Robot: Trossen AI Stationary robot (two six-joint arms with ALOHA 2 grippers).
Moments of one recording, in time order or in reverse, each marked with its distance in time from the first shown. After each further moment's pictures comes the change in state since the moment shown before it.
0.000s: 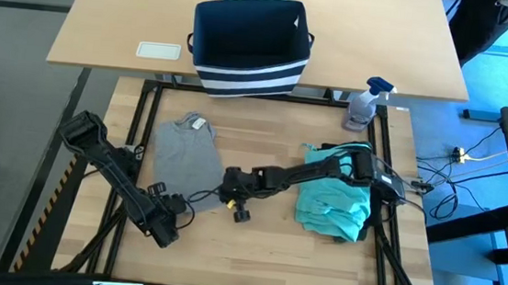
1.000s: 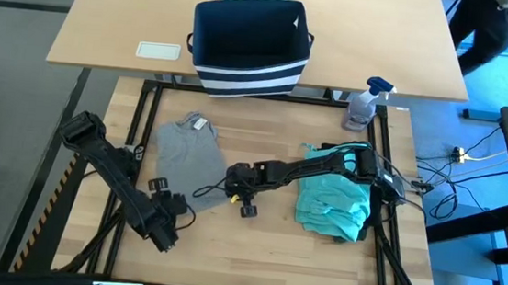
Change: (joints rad) left arm -0.001 -0.001 0.213 -0.324 -0.066 0.112; right arm -0.020 -0.009 0.001 -0.222 0.012 0.027
